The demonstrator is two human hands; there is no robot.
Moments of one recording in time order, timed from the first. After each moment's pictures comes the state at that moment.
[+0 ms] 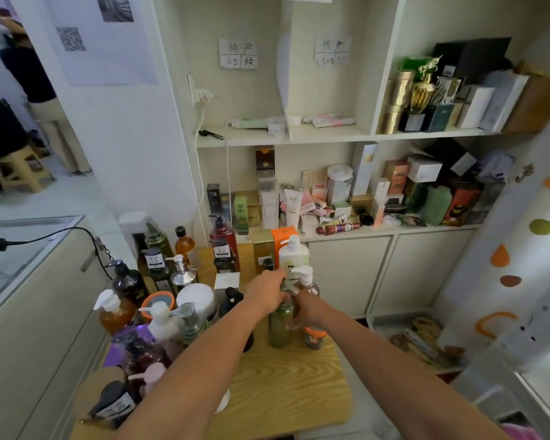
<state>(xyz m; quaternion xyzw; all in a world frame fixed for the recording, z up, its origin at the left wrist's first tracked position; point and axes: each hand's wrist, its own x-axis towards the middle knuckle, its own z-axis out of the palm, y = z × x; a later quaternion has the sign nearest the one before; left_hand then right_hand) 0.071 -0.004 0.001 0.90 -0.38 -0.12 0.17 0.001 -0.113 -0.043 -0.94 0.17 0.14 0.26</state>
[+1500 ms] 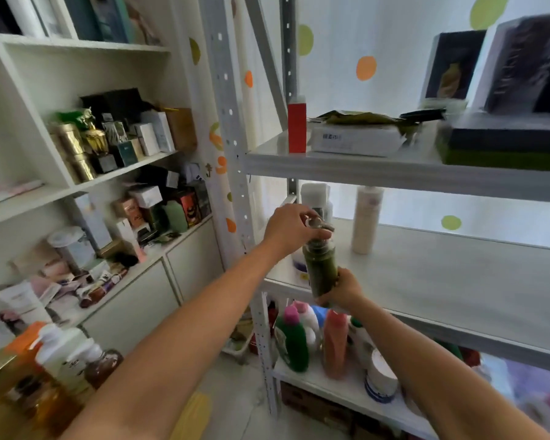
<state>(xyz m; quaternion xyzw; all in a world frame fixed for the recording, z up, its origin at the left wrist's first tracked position) -0.278 -0.126 0.158 0.49 -0.78 -0.21 0.33 -0.422 -0.124 0.010 -0.53 0.71 -0.30 0.36</state>
